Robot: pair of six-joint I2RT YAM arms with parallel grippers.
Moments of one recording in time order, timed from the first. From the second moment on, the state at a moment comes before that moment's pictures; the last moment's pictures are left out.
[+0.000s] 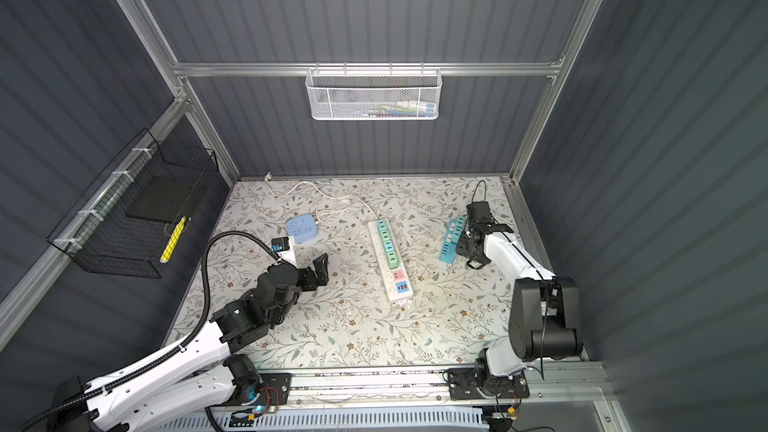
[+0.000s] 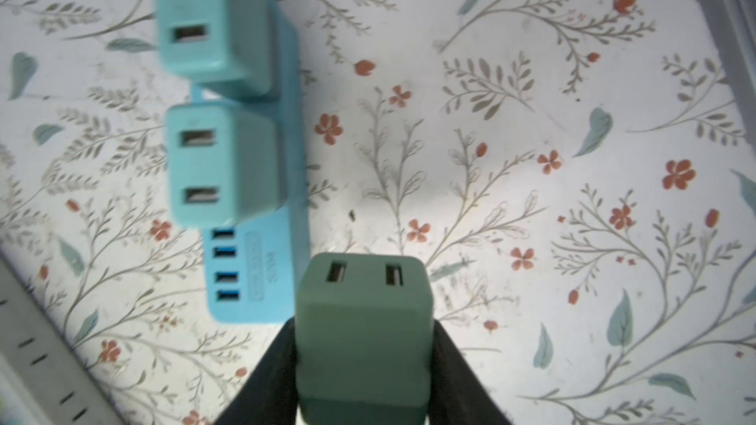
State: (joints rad) left arm -0.86 0.84 0.57 -0.19 -0.58 -0.57; right arm 0.09 1.50 1.01 -0.64 0.12 0.43
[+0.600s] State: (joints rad) left arm -0.85 0.71 0.68 -0.42 -0.82 -0.58; right arm 0.83 1.80 1.29 -0.62 0.12 0.59
